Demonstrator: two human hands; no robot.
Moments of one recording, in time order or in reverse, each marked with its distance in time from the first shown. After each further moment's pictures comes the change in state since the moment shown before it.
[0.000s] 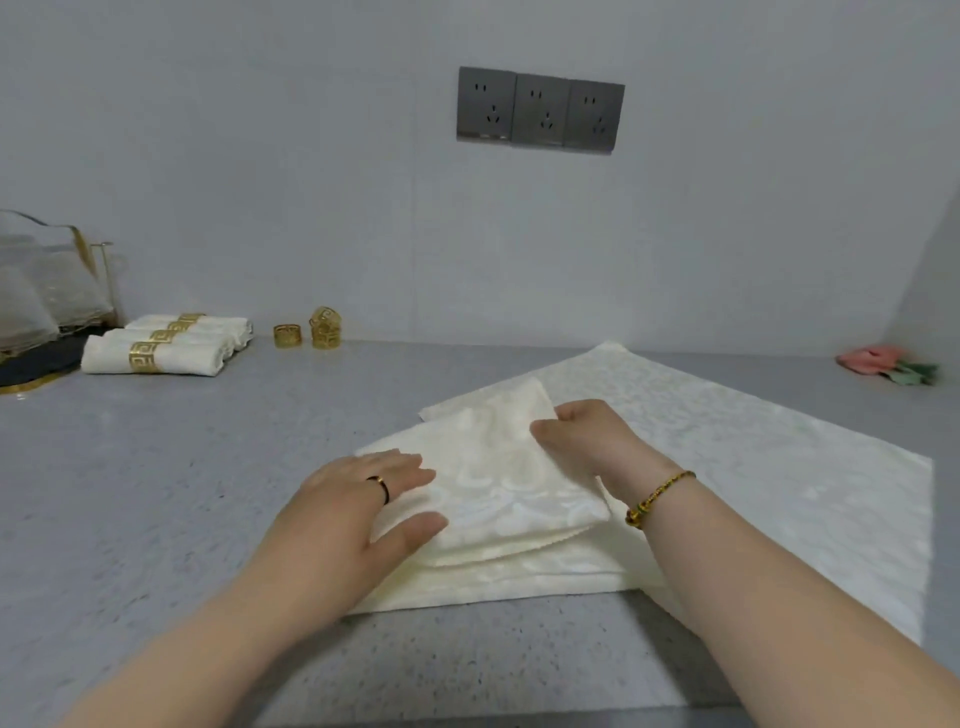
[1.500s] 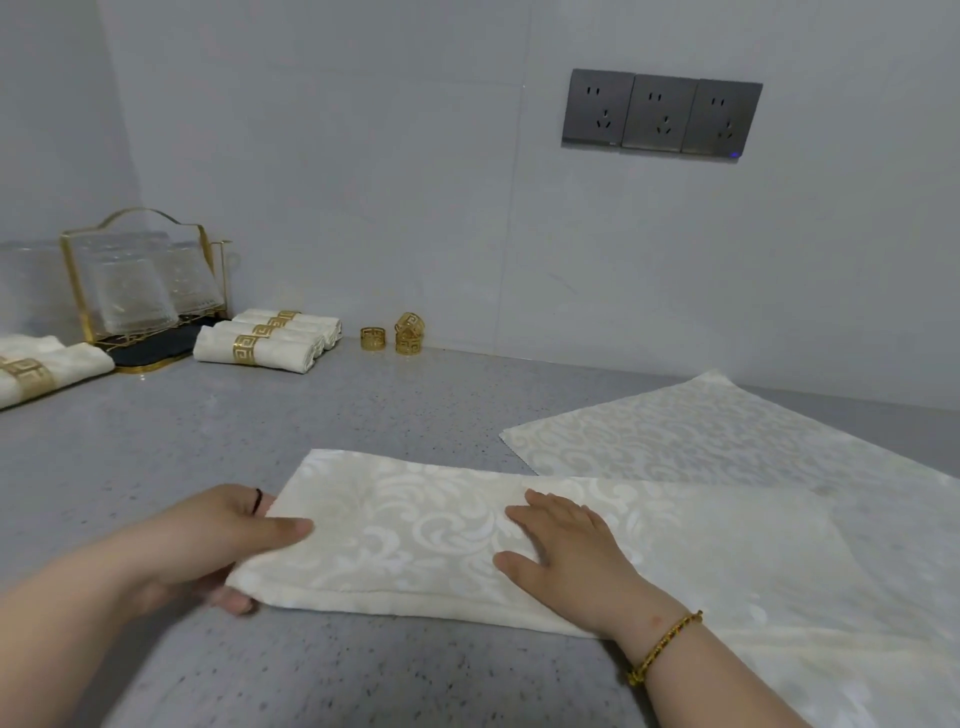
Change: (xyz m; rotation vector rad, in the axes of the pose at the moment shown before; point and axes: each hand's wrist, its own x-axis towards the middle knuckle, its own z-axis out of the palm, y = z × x) left_hand -0.021 -0.101 -0.054 -0.809 -0.234 -0.854; right_hand 0.004 0.023 0.089 -0.763 -0.411 -0.347
